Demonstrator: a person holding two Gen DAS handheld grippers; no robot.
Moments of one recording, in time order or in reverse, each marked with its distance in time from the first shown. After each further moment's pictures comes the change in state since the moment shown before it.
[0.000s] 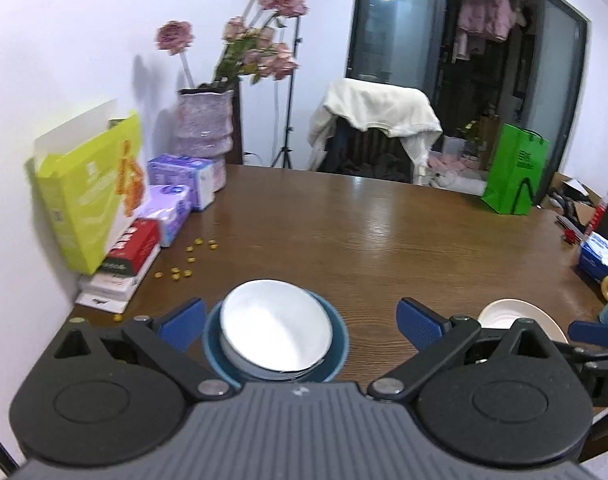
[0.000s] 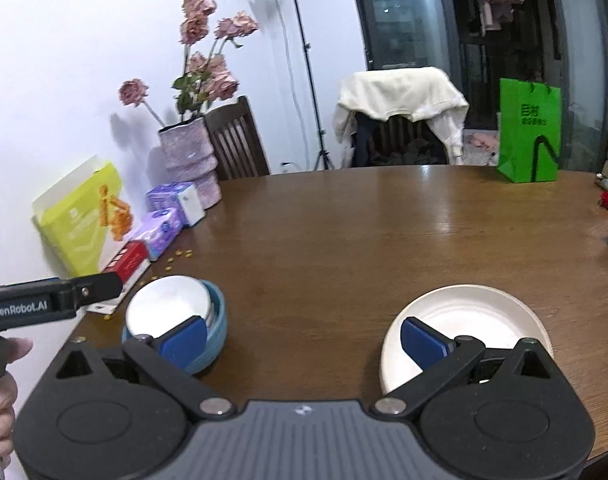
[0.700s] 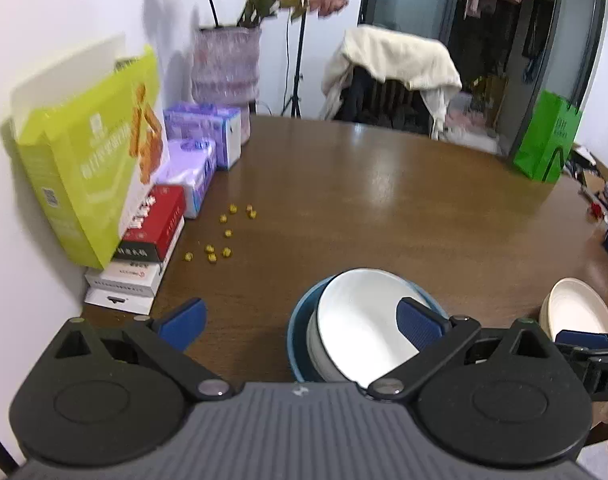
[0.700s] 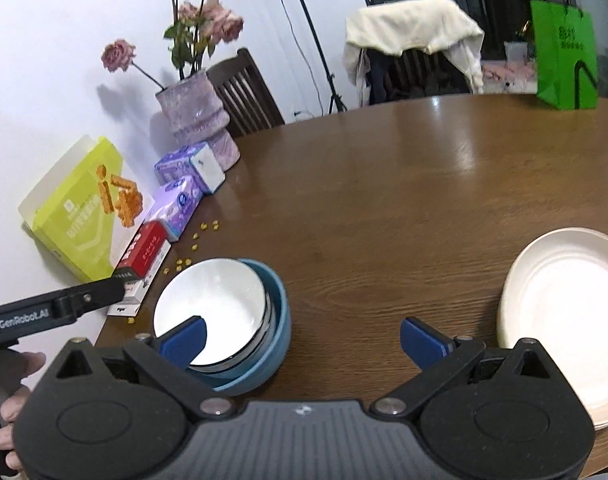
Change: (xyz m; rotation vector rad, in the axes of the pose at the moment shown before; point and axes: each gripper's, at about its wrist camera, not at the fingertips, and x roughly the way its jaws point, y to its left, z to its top) left arm 0.095 0.090 0.020 0.016 0.188 -0.027; right arm 0.106 0.058 0.010 0.146 0.160 0.053
